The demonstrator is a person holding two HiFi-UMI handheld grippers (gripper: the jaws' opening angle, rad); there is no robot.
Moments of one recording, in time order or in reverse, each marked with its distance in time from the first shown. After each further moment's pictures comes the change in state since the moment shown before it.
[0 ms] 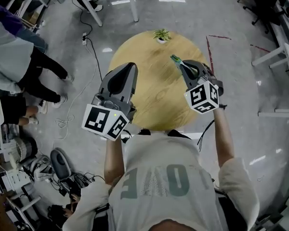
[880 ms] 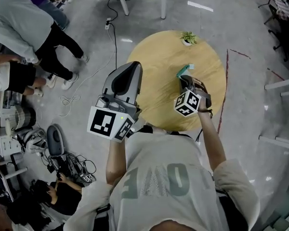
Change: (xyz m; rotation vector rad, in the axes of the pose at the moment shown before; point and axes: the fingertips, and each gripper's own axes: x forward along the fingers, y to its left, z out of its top) left arm -0.060 0.034 0.022 0.083 -0.056 0.232; right arm 0.097 0.127 -0.041 -0.150 0.198 0.130
